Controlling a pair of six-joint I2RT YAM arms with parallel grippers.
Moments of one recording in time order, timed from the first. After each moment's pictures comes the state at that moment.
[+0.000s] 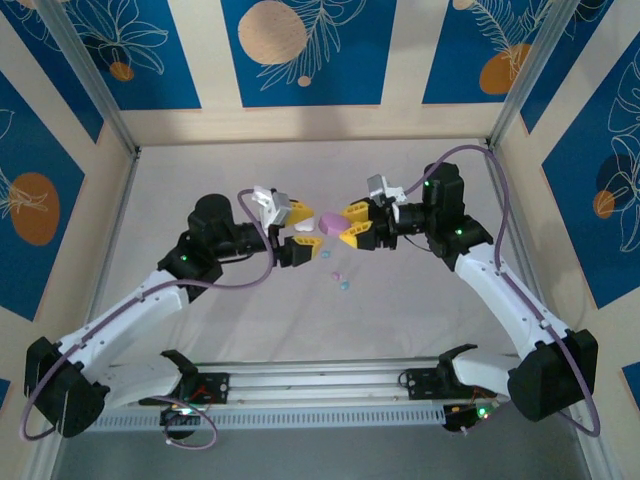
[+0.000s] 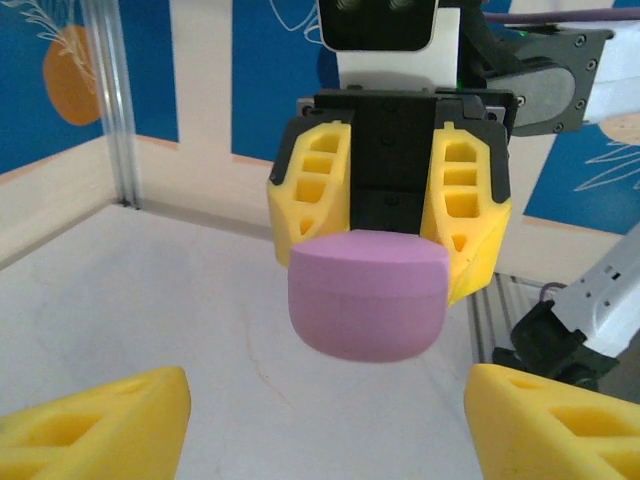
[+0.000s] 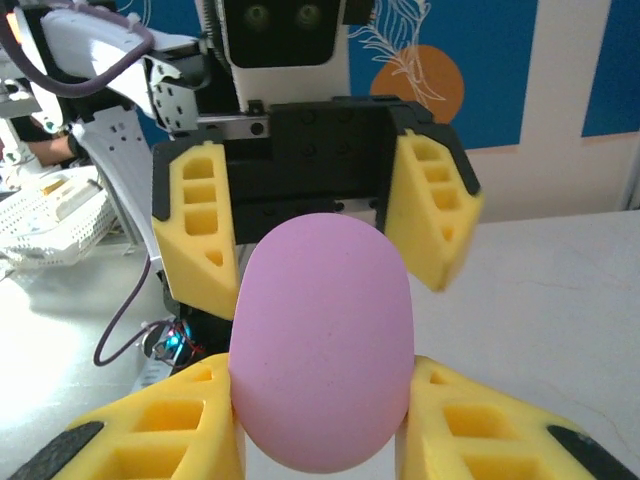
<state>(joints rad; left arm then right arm) -0.65 1.12 0.90 0.12 0.70 -0.04 0.35 1.18 1.02 -0.14 -1.26 -0.19</state>
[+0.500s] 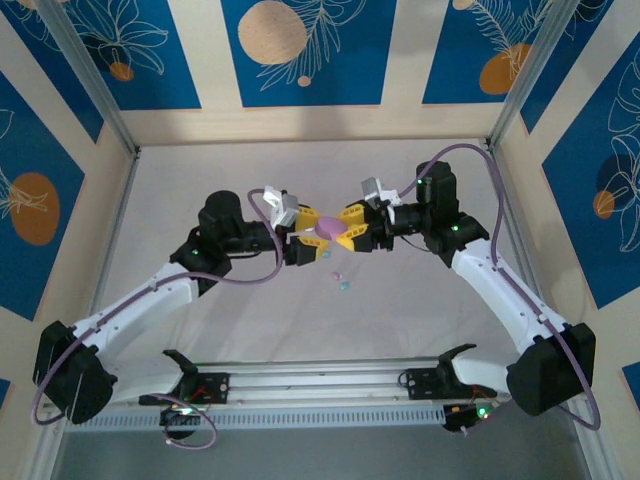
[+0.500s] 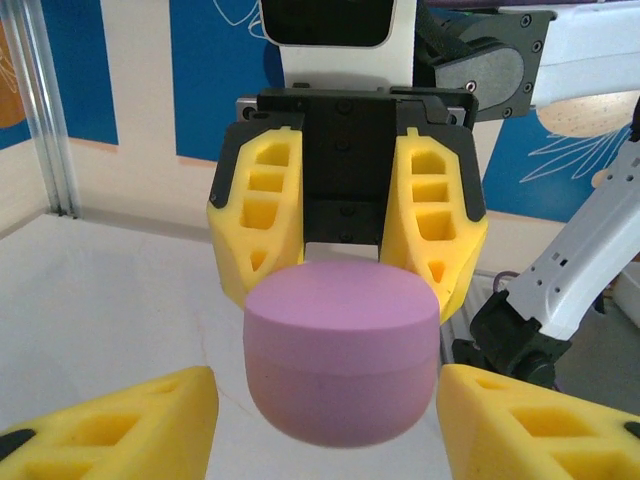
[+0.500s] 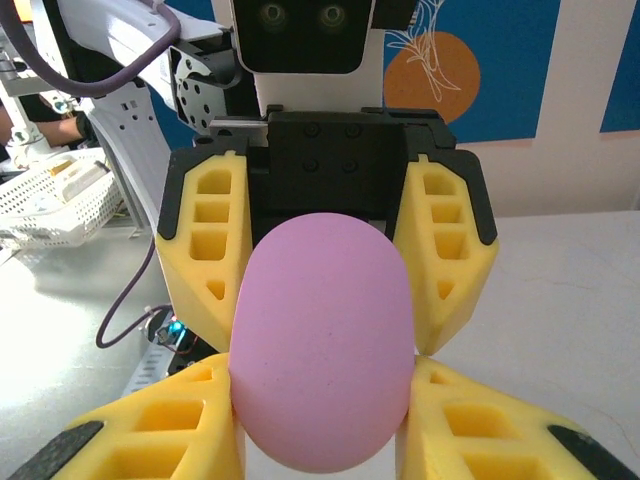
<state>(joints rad) -0.65 1.19 0.91 0.20 0.81 -0.06 0.37 1.20 1.04 -0.21 -1.25 -0.27</state>
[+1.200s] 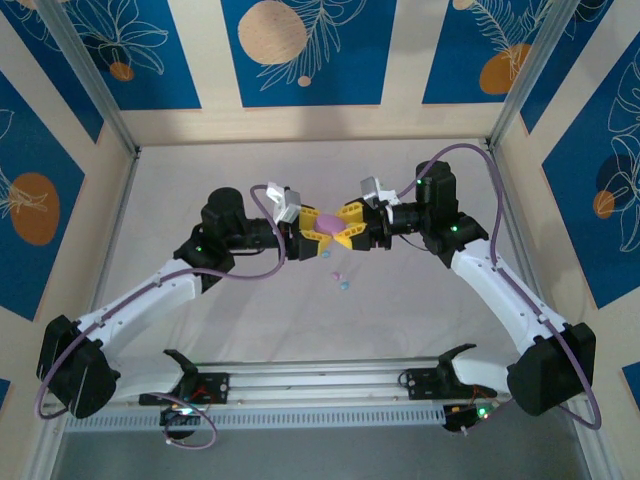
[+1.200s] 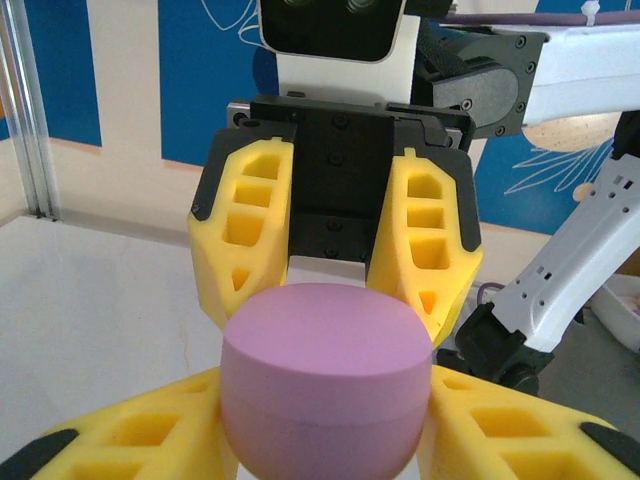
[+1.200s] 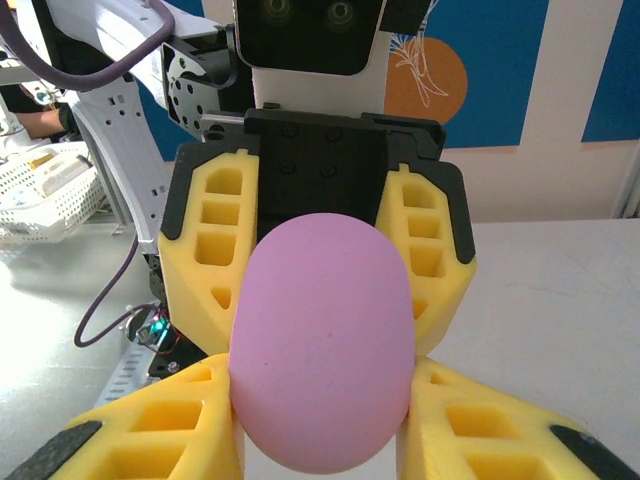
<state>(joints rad) -0.65 1.22 0.93 0.23 0.84 -0.11 0.38 1.20 1.04 -0.18 -1.22 -0.28</state>
